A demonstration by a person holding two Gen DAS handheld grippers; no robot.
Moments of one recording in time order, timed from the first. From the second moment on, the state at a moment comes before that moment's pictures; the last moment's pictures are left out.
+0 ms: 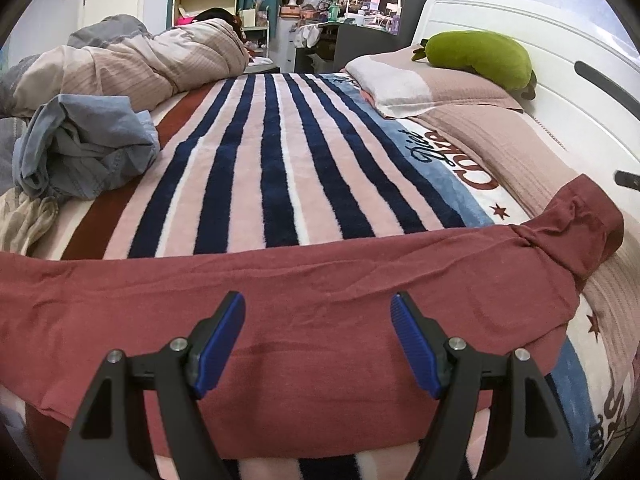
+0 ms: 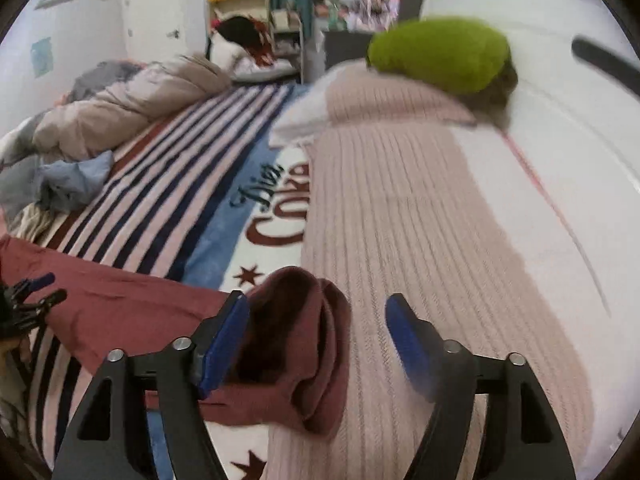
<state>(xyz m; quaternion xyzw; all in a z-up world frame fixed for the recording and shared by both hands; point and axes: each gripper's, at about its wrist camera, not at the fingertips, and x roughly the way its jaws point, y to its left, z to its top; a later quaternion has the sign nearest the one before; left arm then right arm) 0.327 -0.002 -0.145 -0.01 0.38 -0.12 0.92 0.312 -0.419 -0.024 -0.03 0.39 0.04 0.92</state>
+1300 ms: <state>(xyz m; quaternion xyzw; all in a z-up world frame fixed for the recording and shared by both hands) 0.250 0.164 -0.142 -0.21 0.40 0.08 0.89 0.270 -0.420 -0.093 0.10 0.39 0.00 0.91</state>
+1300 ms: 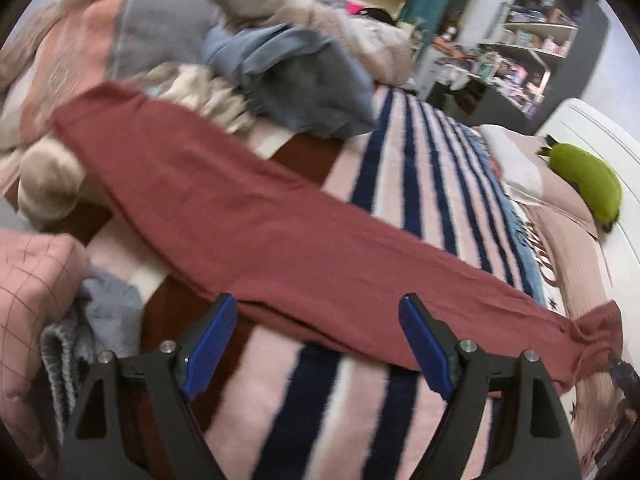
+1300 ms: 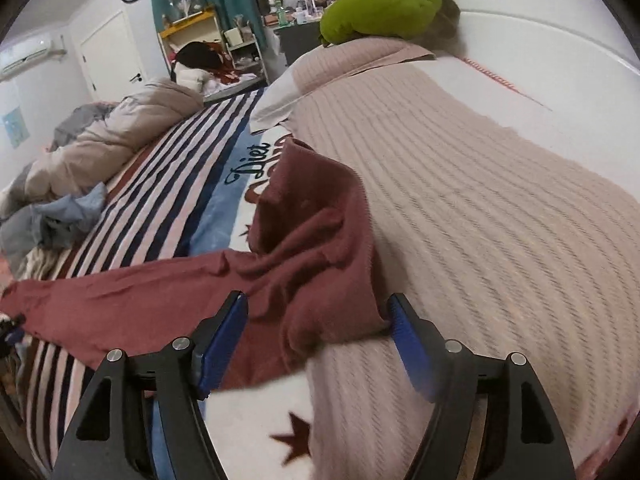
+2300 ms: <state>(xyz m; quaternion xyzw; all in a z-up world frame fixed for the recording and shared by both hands) 0.273 0.146 -0.151 -0.19 0.34 -0.02 0.92 0.350 -0.209 0.019 -0.04 0.37 0.12 0.92</state>
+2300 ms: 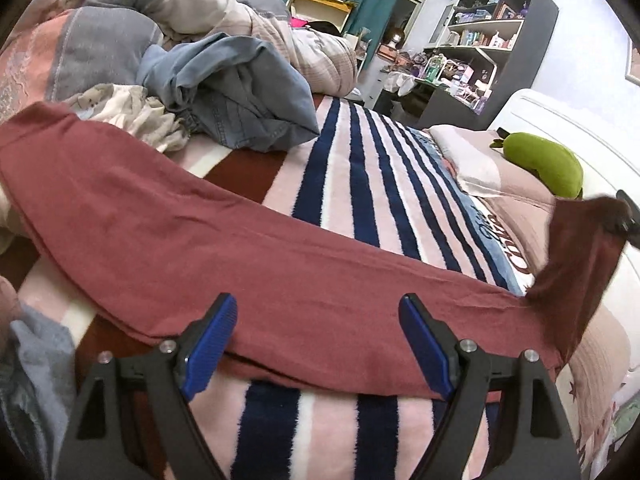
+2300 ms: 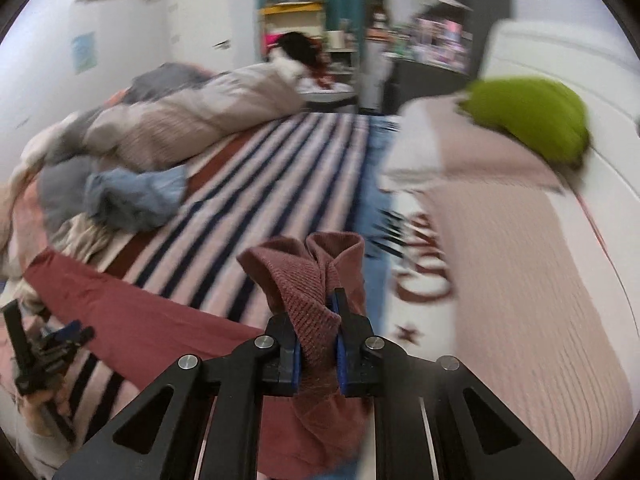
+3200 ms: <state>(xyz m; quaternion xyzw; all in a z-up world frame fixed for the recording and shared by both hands) 0.276 0.151 -0.163 -0.21 0.35 -0.05 0.91 0.337 -0.038 -0.123 -0.04 0.51 0.37 0.77</state>
